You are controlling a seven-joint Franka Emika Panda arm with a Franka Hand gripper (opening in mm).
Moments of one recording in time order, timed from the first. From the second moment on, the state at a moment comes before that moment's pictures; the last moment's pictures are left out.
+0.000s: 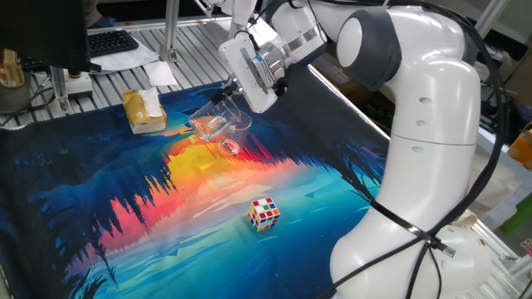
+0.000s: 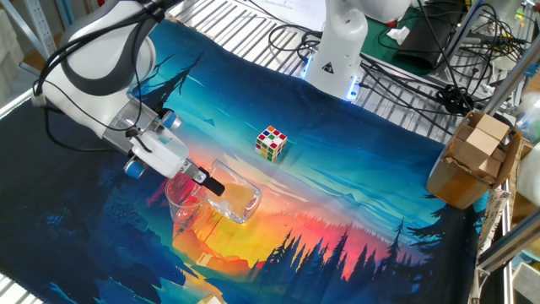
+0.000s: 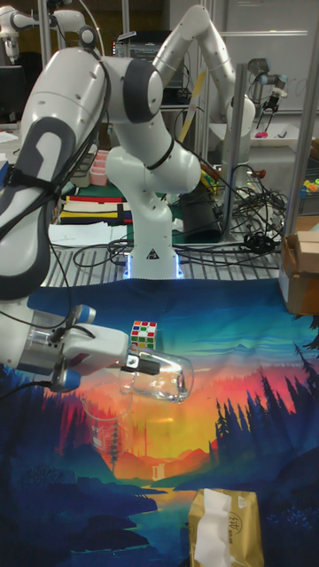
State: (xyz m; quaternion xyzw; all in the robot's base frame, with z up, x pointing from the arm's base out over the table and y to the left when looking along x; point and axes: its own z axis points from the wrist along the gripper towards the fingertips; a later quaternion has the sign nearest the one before) arm 0.589 -0.038 0.209 -0.21 -0.82 -0.50 0.20
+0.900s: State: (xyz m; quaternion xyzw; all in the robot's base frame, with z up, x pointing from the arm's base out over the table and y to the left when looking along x) arm 0.593 -0.044 0.208 -0.21 -0.80 -0.51 0.21
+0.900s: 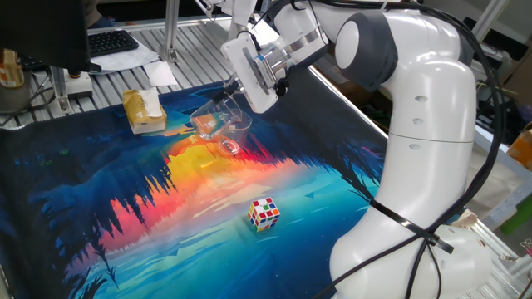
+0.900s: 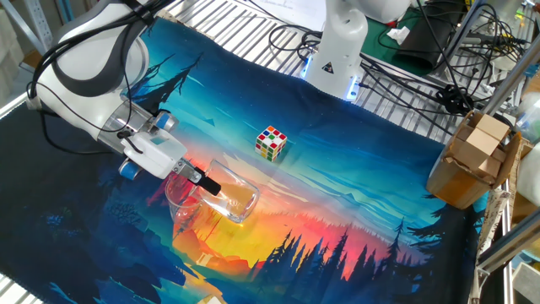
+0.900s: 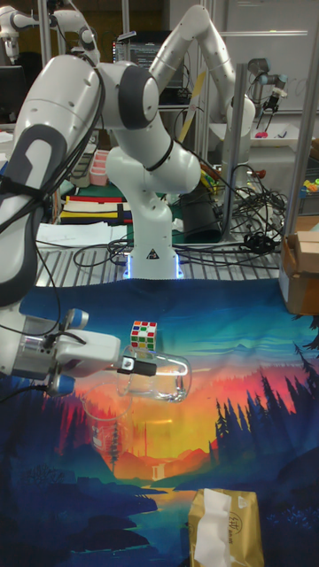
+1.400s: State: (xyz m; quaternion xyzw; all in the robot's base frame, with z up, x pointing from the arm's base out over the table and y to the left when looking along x) arm 0.592 -0.044 0.205 -0.22 -0.80 -0.51 0.21
